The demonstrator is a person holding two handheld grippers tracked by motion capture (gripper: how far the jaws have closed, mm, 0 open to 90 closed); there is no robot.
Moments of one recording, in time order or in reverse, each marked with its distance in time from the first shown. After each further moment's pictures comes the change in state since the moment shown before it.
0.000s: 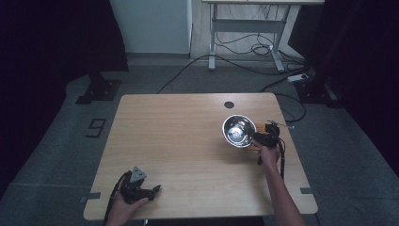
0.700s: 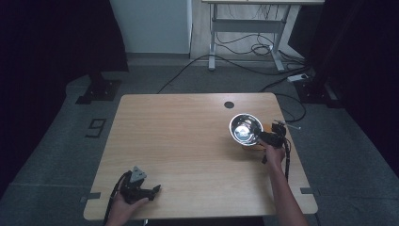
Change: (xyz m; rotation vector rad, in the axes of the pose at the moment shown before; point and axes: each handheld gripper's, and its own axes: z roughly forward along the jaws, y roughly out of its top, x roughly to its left) left arm 0.000 0.000 0.000 0.000 0.000 0.000; right arm -0.023 0.006 -0.005 -0.030 -0.054 0.051
